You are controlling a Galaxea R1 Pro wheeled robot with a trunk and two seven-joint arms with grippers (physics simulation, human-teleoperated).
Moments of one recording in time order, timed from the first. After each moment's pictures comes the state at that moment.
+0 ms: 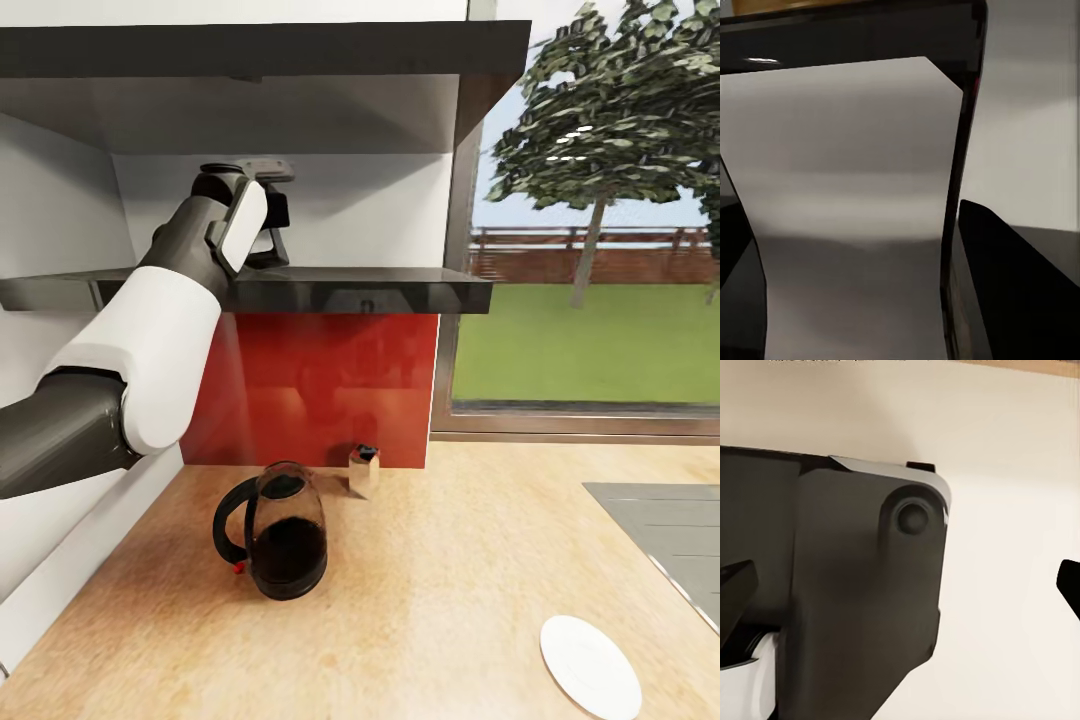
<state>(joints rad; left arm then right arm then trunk) -1.73 -0.17 0.00 -0.57 0.09 0.67 0.33 -0.06 0.02 -0.01 -0.03 0.11 -0.10 -0.01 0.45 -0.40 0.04</state>
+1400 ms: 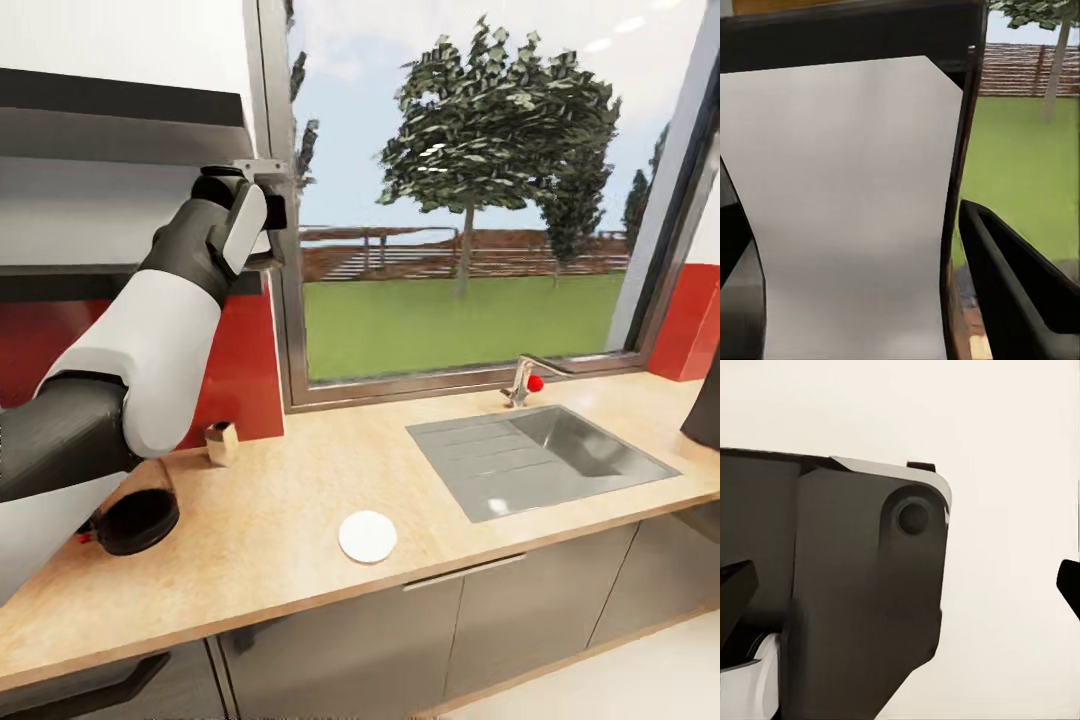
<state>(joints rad) -1.72 -0.17 0.00 -0.59 0.05 0.68 0.33 -0.06 0.02 -0.02 -0.03 0.11 -0.10 -0.01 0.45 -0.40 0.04</state>
